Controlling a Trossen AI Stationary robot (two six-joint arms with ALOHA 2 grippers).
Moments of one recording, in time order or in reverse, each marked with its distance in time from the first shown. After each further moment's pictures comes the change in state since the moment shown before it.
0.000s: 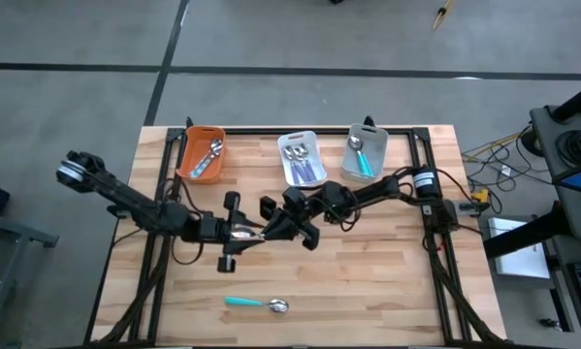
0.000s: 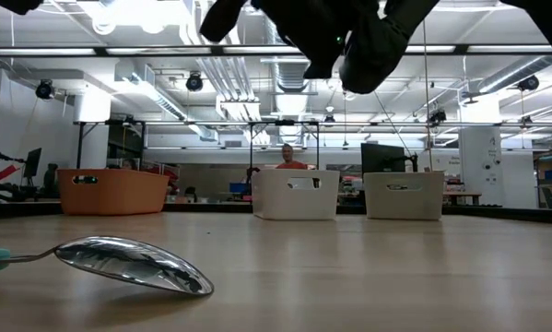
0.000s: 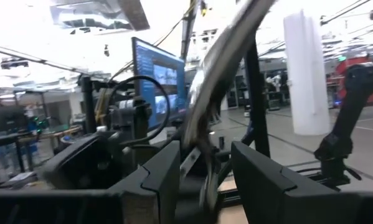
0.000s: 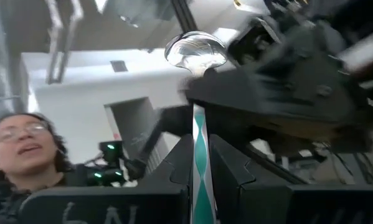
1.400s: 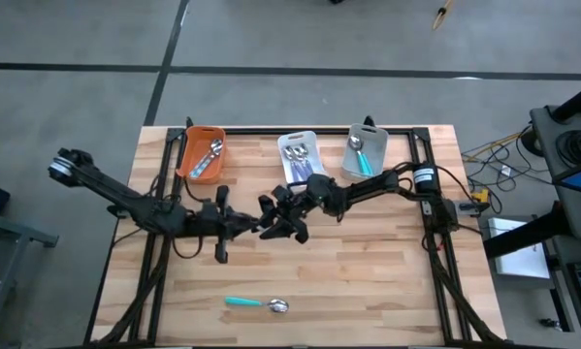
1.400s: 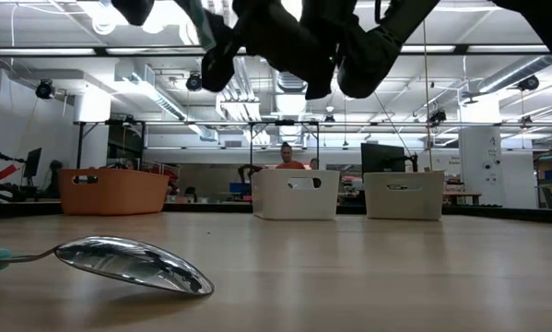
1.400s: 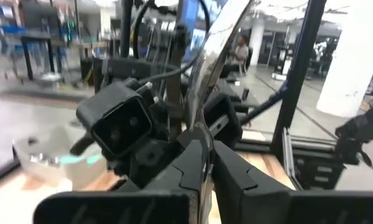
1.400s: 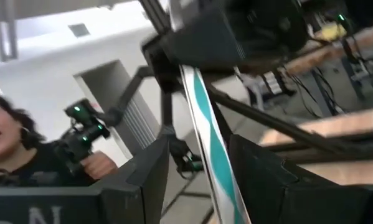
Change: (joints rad) left arm -0.018 -0.205 0.012 -0.501 -0.214 -0.334; right arm -0.060 -0.003 0.003 -0.302 -0.087 -0.036
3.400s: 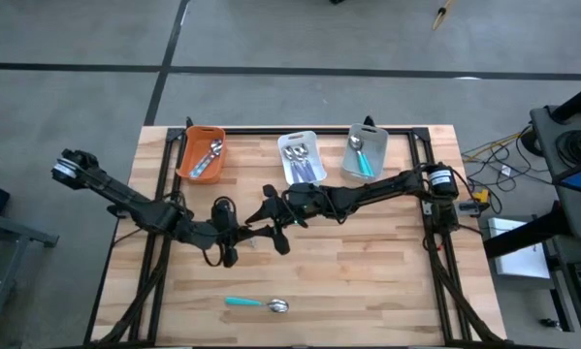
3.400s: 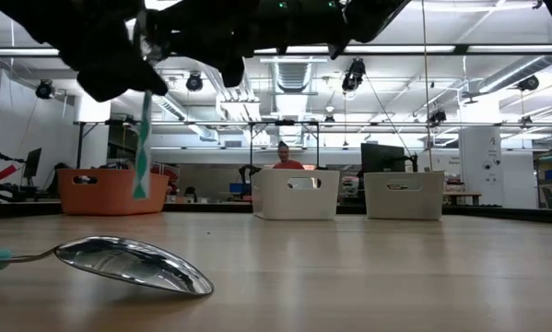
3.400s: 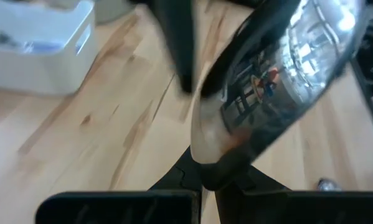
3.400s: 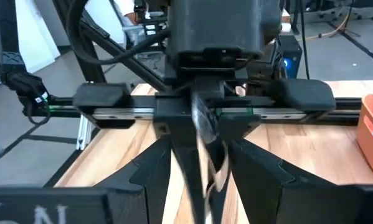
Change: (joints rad) left arm 0.002 0.104 0.007 -0.560 0.022 -0.440; right arm 0.082 -0.123 0.106 -0.709 0.480 -0.609
